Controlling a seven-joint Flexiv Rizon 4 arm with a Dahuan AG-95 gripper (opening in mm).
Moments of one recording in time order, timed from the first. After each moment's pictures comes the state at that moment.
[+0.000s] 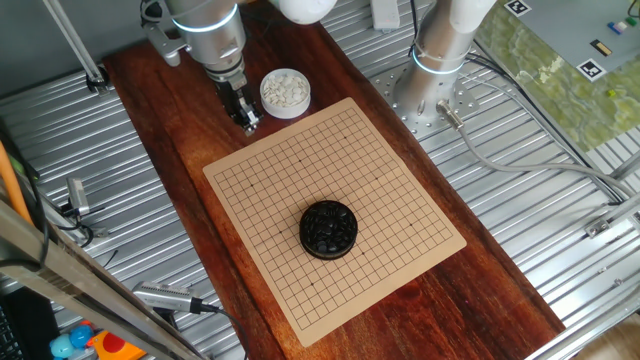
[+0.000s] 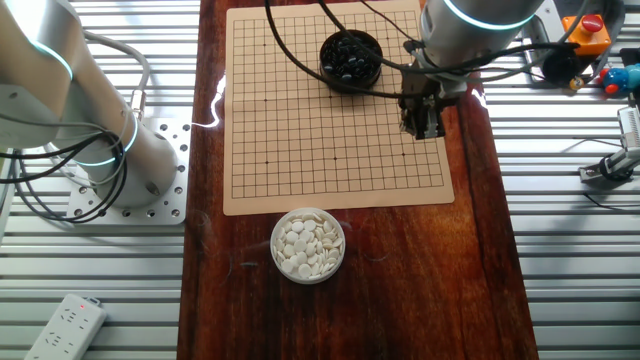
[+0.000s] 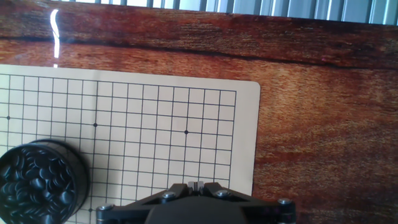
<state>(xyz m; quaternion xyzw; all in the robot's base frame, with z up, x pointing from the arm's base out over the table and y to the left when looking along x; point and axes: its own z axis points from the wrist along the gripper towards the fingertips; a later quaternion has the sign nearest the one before) 0.495 0.000 0.176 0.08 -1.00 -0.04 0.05</state>
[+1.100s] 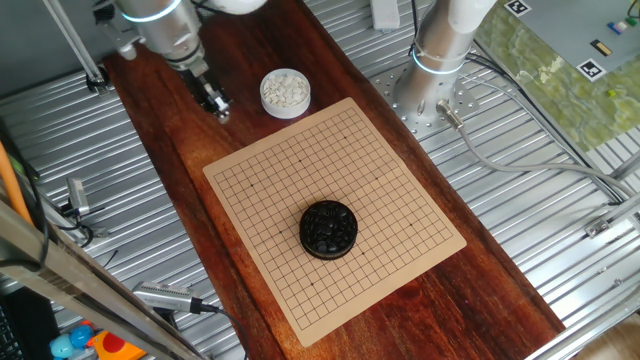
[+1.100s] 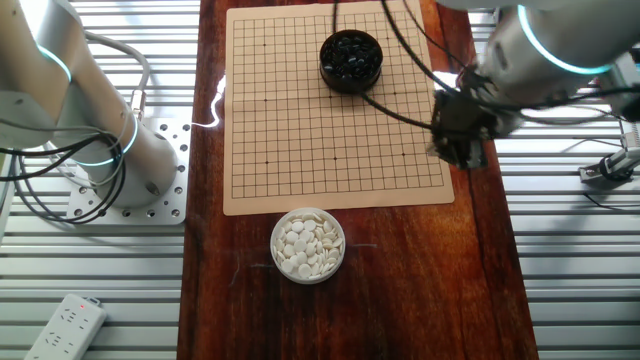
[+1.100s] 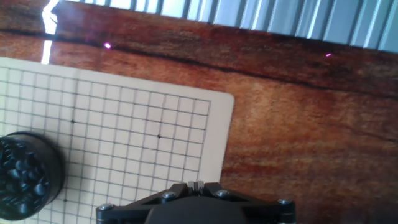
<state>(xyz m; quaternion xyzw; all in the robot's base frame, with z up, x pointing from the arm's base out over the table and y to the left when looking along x) 0.544 -0.050 0.182 0.12 -0.99 -0.05 0.08</state>
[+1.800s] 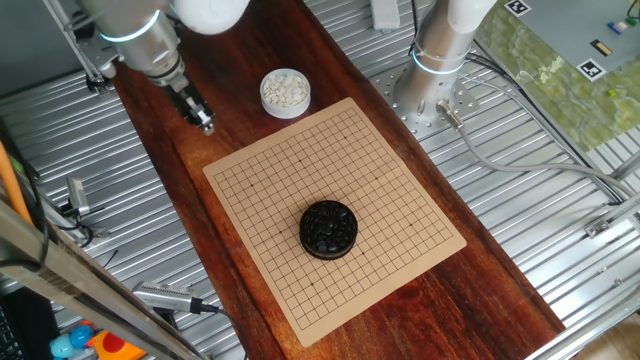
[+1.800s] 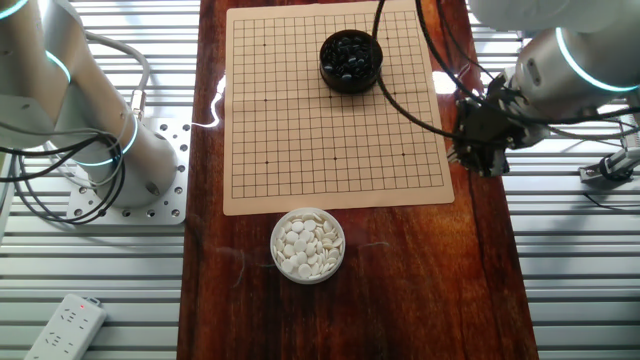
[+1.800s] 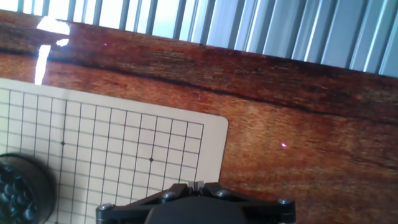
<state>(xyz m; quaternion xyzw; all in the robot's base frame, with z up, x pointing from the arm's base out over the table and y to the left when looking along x) 0.575 -0.044 0.157 0.12 -0.99 -0.05 0.08</state>
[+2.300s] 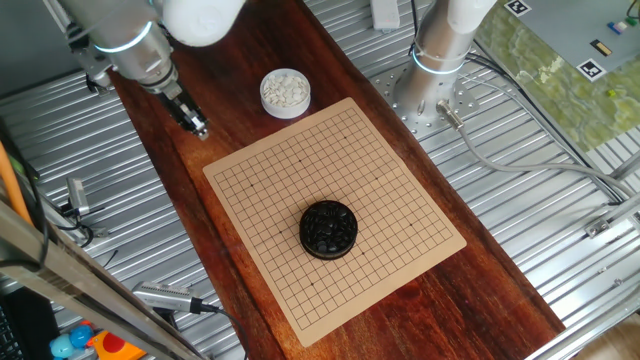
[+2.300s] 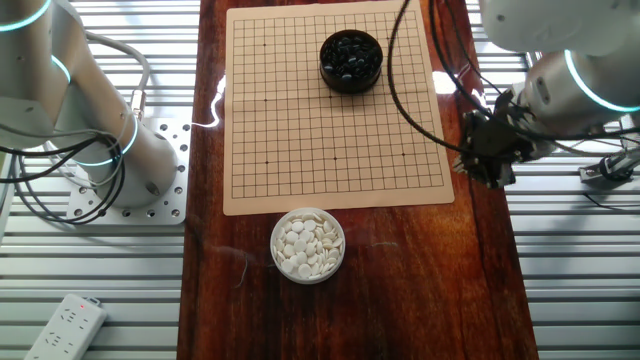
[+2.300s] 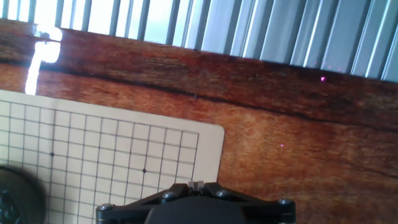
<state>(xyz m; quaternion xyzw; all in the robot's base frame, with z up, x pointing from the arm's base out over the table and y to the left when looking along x) 0.589 -0.063 0.143 0.13 -0.99 -0.05 0.09</state>
